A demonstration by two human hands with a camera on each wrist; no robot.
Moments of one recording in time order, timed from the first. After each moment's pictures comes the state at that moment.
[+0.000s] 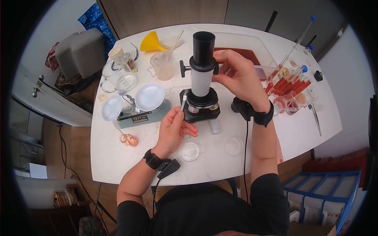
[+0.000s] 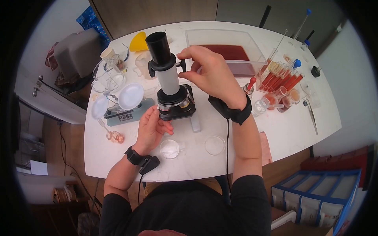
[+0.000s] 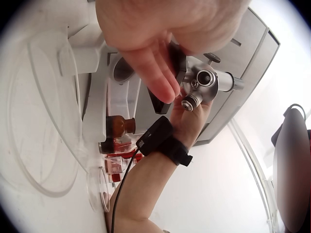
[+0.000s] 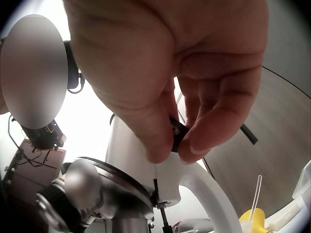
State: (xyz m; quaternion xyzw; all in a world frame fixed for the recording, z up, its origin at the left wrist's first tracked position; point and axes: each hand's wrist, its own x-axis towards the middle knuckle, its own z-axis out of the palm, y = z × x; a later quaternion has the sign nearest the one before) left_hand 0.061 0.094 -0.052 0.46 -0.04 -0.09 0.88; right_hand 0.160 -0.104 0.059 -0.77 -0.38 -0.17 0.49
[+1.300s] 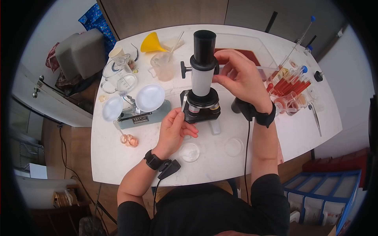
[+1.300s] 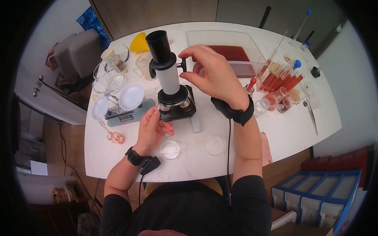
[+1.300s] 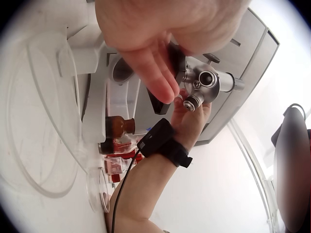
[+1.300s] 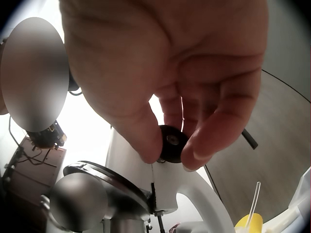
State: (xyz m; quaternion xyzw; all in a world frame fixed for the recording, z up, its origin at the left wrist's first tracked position) left_hand 0.060 0.094 -0.050 0.47 -0.04 -0.09 0.88; right_hand 0.154 -0.109 0.067 -0.78 -0.39 -0.17 0.46
